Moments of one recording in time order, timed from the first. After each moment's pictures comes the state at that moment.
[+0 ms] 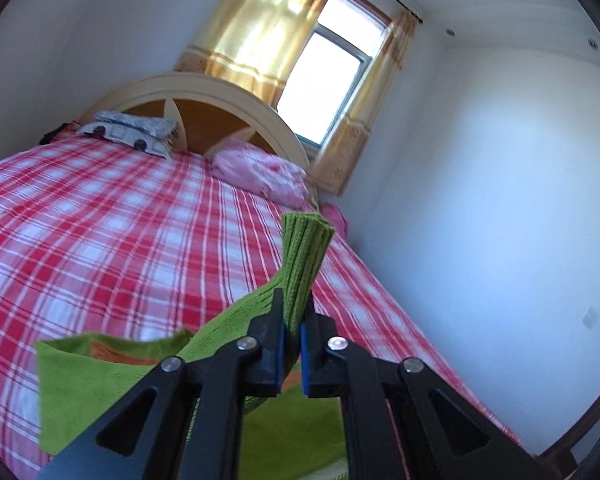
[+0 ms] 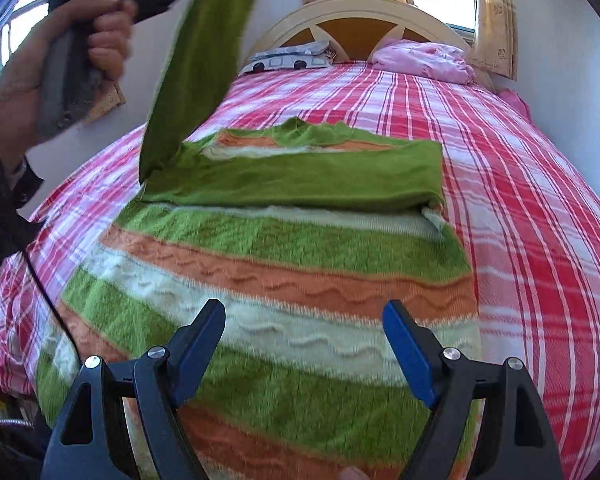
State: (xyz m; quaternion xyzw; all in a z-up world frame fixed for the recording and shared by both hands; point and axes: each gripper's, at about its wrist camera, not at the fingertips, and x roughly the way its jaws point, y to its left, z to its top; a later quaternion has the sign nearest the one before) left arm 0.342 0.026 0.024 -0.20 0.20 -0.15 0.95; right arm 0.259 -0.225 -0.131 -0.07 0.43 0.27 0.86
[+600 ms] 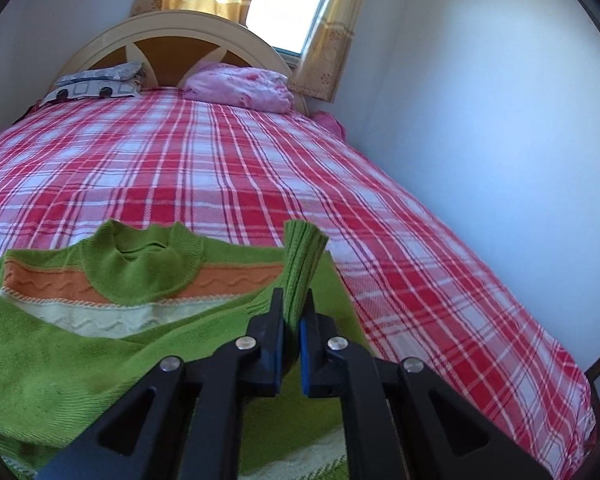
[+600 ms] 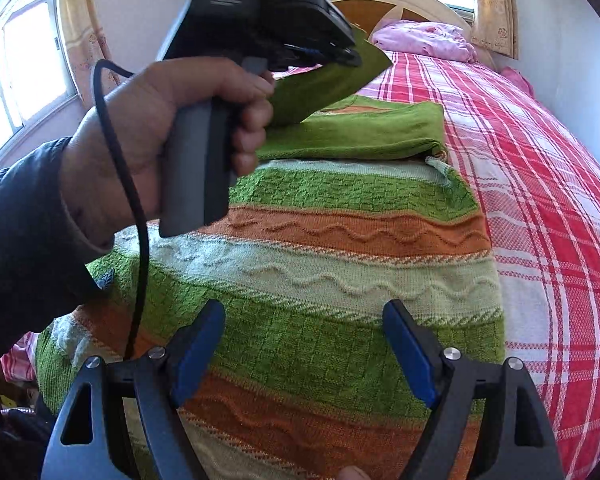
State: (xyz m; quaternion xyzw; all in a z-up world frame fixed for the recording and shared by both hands) left arm 0.366 -0.085 -0.077 -0.09 0.32 -0.17 0.93; right arm 0.242 -0.237 -0.155 -0.05 0.46 0.28 0.84
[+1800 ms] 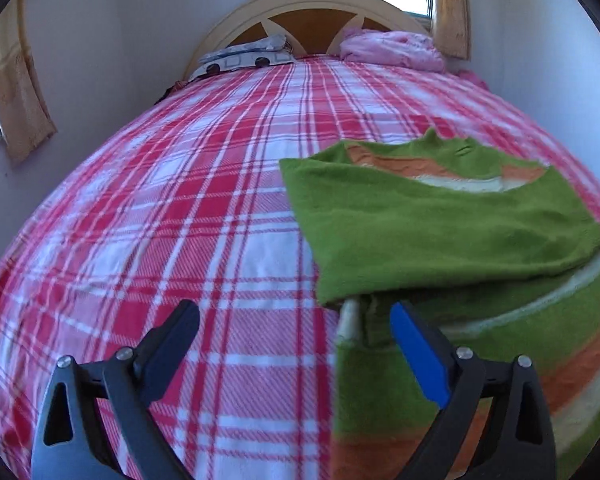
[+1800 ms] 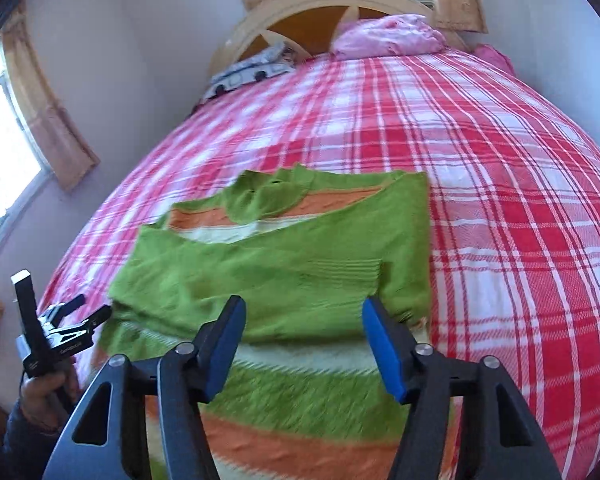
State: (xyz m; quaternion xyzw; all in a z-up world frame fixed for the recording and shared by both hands) left arm 0.291 0.125 -0.126 0.01 0.38 0.09 0.92; right arm 0.407 -0.231 -0.122 0.05 0.47 0.23 0.85
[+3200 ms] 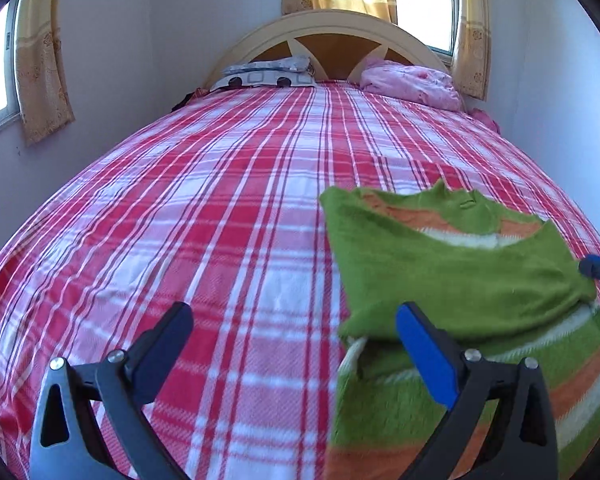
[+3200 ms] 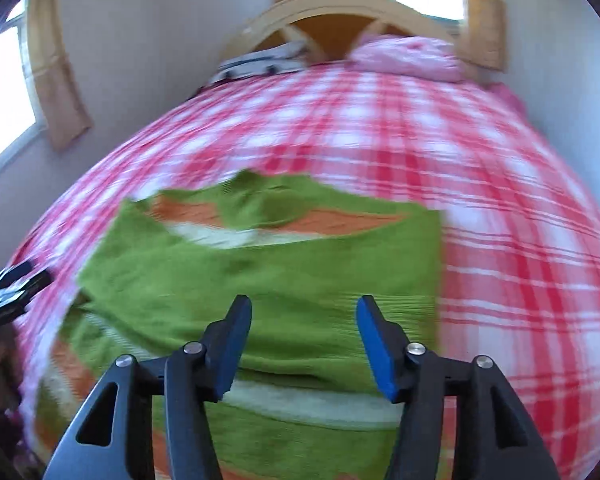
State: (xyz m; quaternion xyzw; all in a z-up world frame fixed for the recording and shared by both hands) left arm 0.286 0.137 -0.094 -0.04 0.34 0.11 0.93; right arm 0.416 -0.188 -0.129 -0.05 0.44 0.26 0.86
